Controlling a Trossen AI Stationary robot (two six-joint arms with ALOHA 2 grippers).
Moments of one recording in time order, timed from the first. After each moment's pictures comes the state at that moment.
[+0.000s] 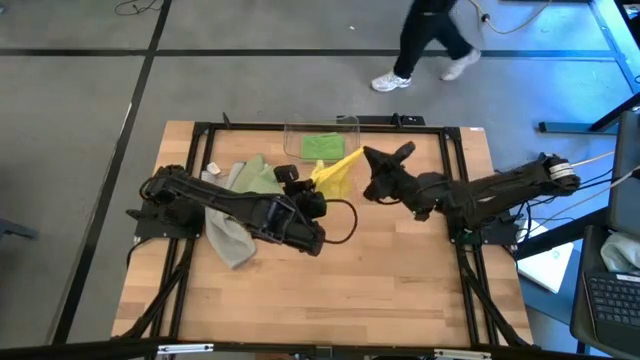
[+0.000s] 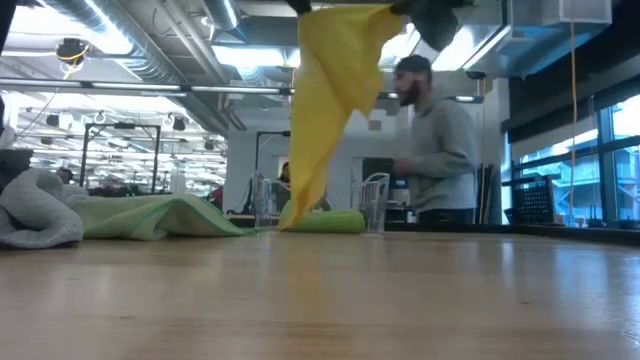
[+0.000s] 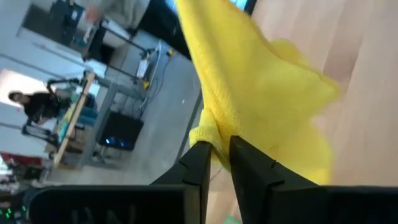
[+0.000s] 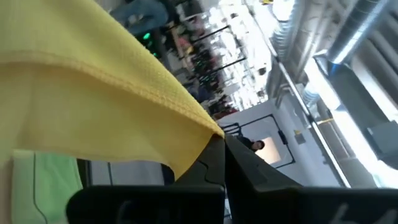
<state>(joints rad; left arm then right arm) -0.32 1.83 1.86 -1.26 -1.09 -0.30 0.17 1.24 0.87 0.45 1.02 -1.21</state>
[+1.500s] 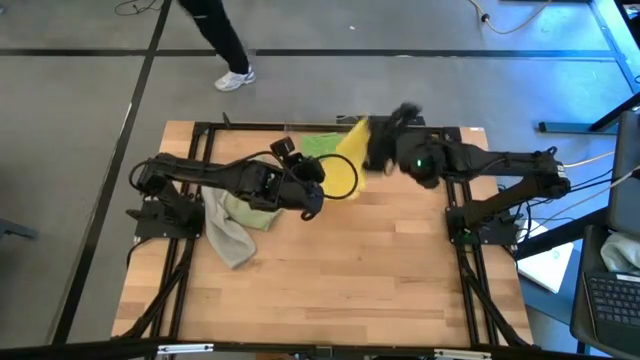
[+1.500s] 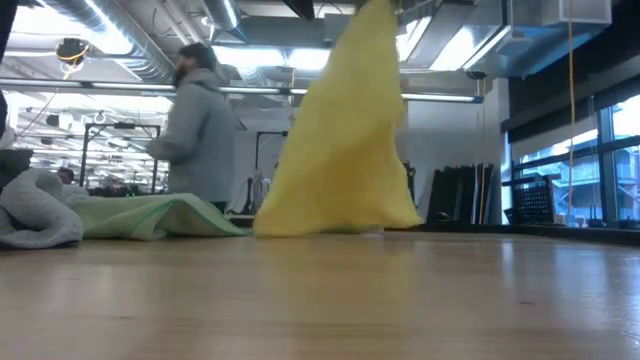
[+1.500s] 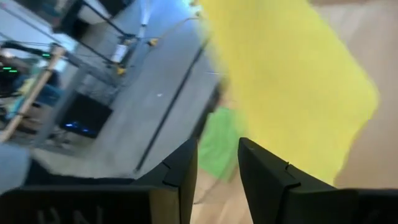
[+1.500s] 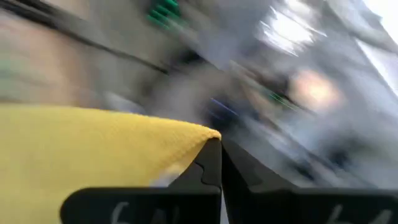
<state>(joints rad) -0.16 1.74 1.86 -1.13 -0.92 -0.22 0.01 1.35 1.43 -0.41 1.03 -0.60</state>
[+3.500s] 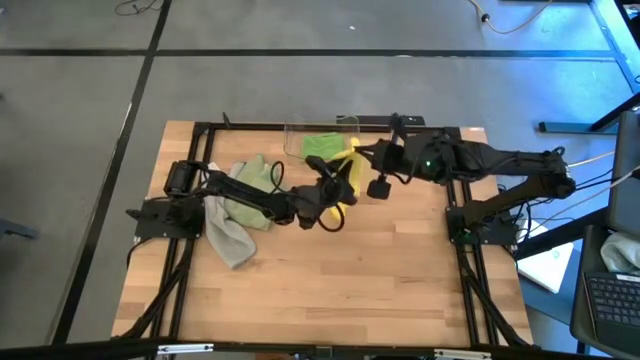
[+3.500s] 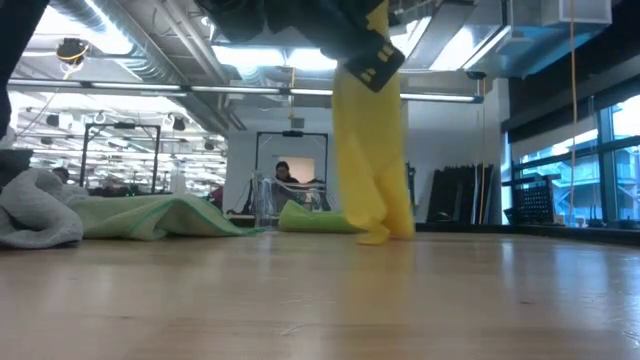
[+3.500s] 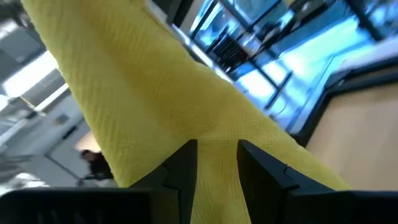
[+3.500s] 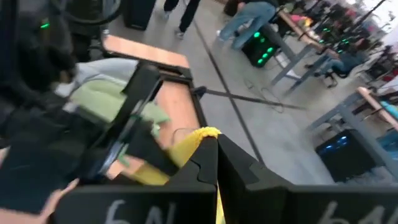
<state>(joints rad) -0.09 1.94 1.25 0.85 -1.11 0.93 0.05 1.29 1.43 -0.54 0.48 -0.29</state>
